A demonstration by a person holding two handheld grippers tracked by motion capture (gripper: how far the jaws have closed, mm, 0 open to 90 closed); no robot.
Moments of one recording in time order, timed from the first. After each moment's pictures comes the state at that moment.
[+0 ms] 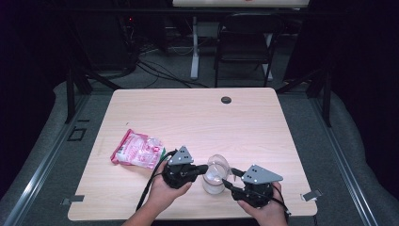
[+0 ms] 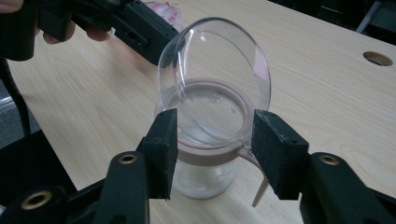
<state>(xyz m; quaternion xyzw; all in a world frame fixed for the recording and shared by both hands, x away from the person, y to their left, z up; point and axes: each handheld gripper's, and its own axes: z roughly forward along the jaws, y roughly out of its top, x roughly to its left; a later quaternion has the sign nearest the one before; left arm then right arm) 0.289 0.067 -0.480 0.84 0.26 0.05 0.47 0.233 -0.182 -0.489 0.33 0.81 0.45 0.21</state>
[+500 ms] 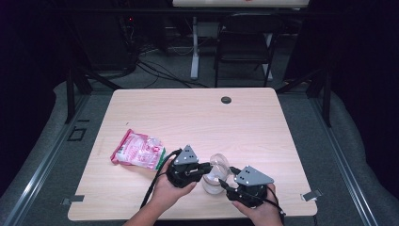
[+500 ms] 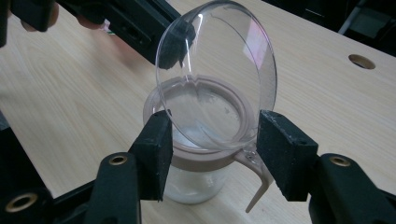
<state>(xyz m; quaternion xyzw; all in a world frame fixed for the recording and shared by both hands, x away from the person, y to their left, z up) 0.290 0.056 -0.479 0.85 0.26 0.07 0.46 0.235 -0.170 -0.497 0.33 0.81 0.42 0.24</state>
